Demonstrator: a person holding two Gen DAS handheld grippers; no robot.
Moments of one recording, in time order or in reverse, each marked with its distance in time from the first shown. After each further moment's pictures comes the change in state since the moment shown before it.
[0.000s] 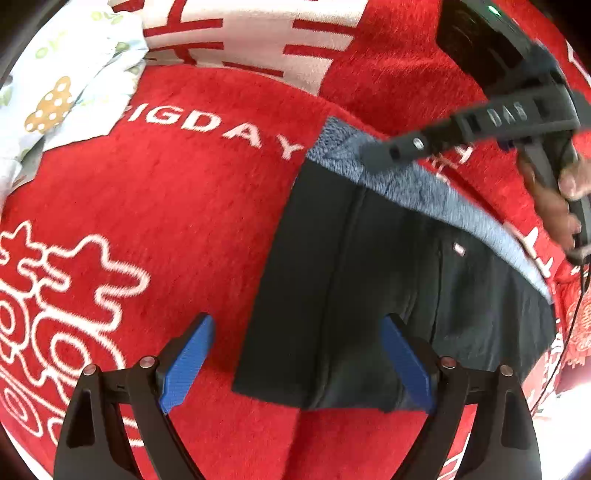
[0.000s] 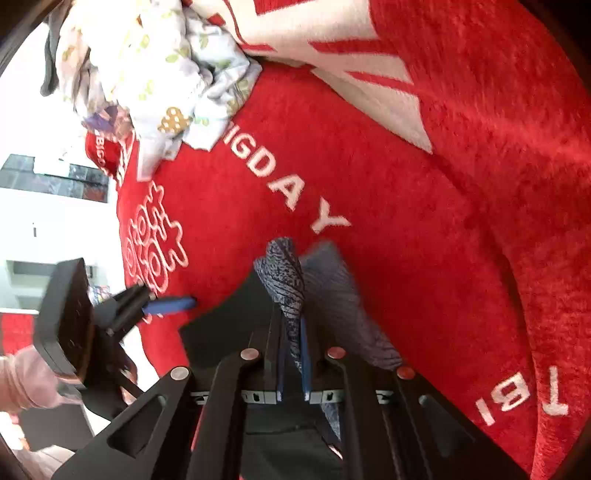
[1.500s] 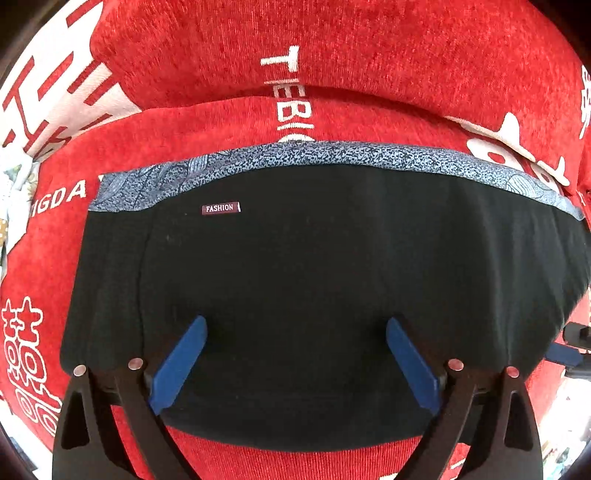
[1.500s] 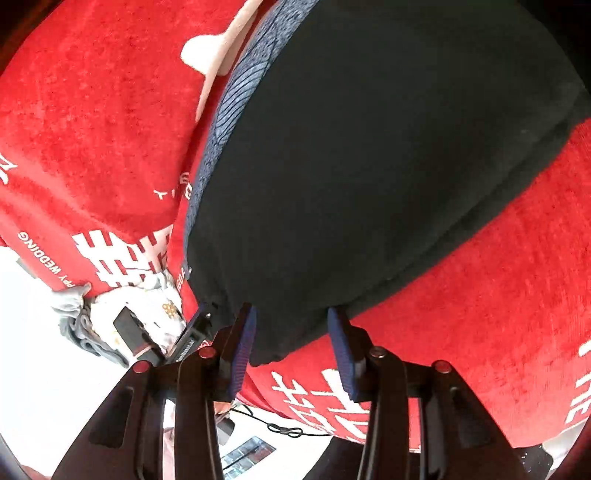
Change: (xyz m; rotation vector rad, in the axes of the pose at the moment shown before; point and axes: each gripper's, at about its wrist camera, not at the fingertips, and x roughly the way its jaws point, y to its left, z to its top) left arm 0.041 -0.200 -0.024 0.290 0.089 0.173; right arm -0.067 -0.087 -0.448 1.242 -0.633 0.366
